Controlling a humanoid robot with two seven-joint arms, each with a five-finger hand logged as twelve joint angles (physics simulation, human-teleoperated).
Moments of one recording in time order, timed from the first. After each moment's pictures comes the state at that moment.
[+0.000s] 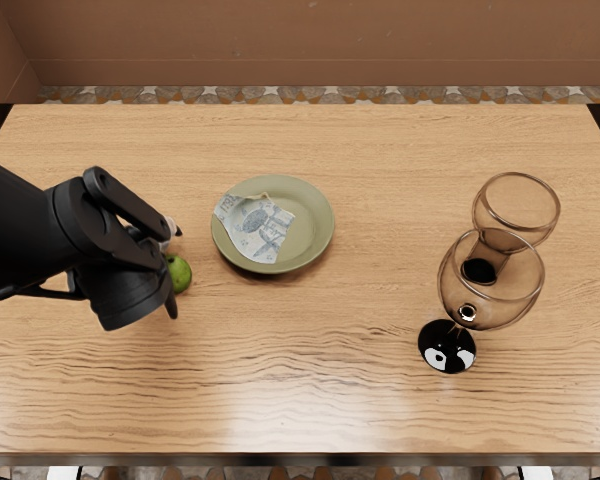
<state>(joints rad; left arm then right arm) -1.89 0.00 1.10 -1.60 -0.42 0.61 0.20 -0.03 0.00 0.22 0.18 0.05 -0.08 0.04</state>
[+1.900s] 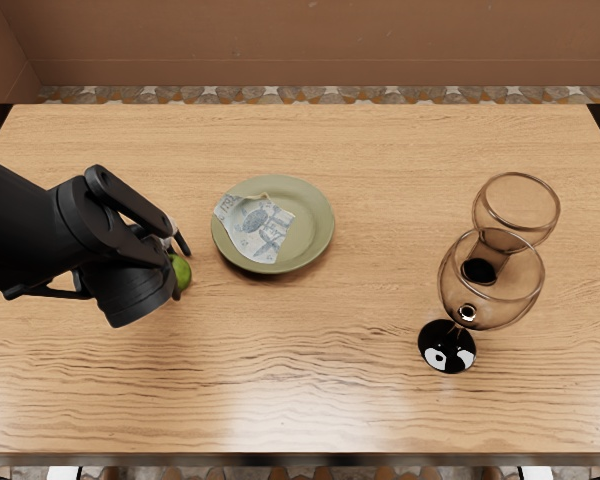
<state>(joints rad) -1.87 0.00 1.09 -1.57 -0.46 0.61 0.20 -0.03 0.00 0.22 0.18 0.05 -0.08 0.04</state>
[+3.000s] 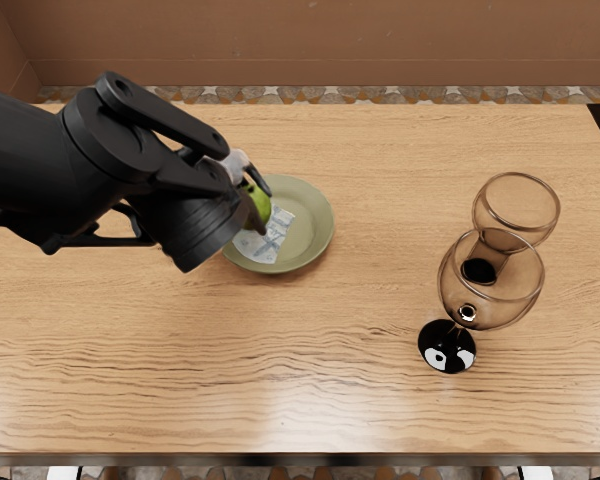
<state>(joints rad) -2.07 0.00 0.83 -1.54 -0.62 0.60 0.21 -0.03 0.00 0.22 0.18 0.05 -0.08 0.04</state>
